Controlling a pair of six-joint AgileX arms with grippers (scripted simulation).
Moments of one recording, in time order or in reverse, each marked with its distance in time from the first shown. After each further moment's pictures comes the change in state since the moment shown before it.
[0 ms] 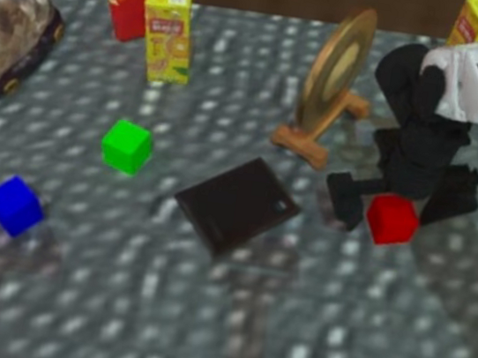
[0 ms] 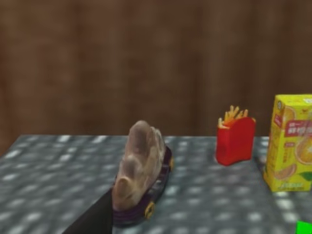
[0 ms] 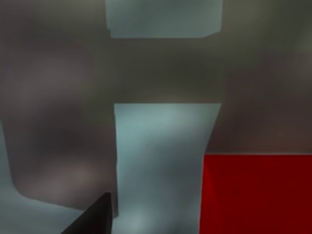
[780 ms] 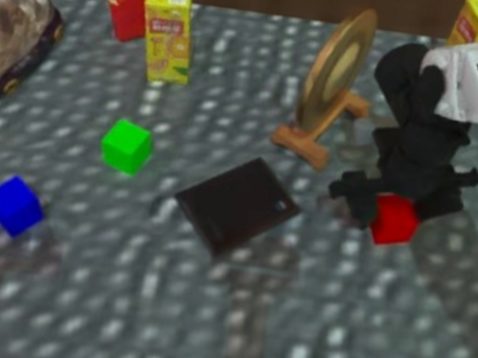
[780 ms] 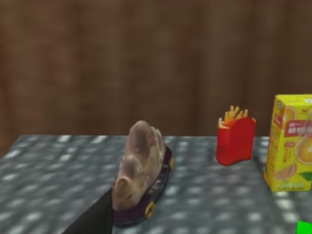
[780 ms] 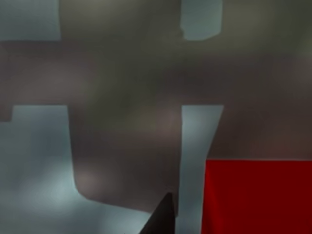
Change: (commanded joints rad) left arm 0.000 0.000 0.000 0.000 0.000 0.000; right arm 0.000 0.000 0.000 0.000 0.000 0.000
